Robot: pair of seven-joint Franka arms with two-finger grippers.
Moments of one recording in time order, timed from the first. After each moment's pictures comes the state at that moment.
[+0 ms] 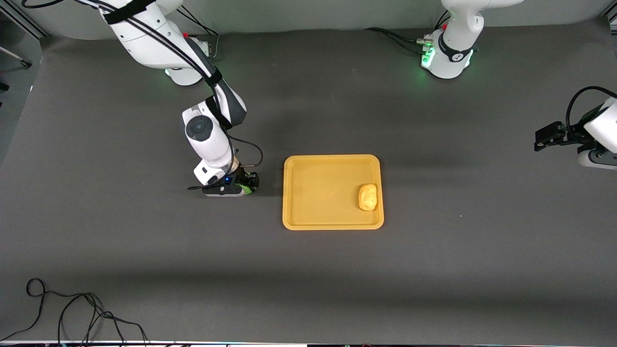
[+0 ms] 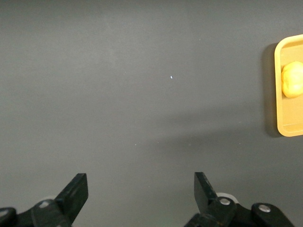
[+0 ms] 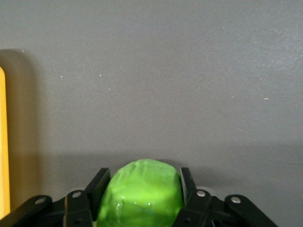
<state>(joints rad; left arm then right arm) 0.06 0.00 -0.01 -1.75 0.02 1.70 0.21 0.49 0.43 -0.02 -2.19 -0.01 2.78 0.55</state>
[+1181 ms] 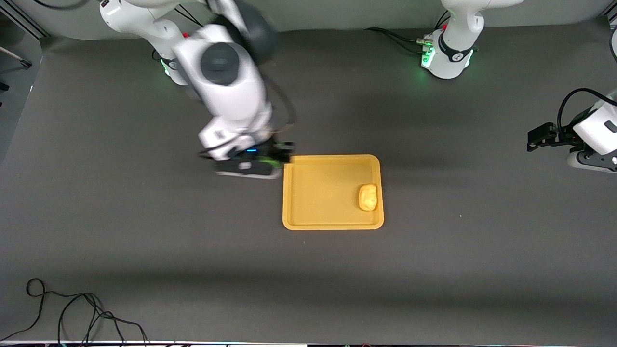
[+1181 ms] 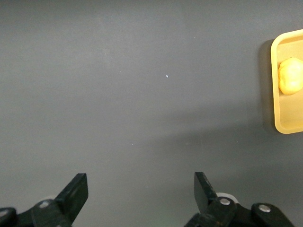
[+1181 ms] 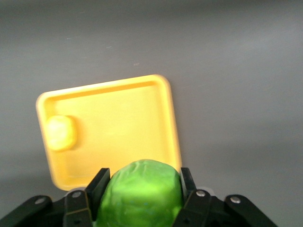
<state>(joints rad) 0.05 0.01 -0.02 -1.75 0.02 1.70 0.21 0.69 0.56 0.03 -1.15 -0.02 1.76 0.91</state>
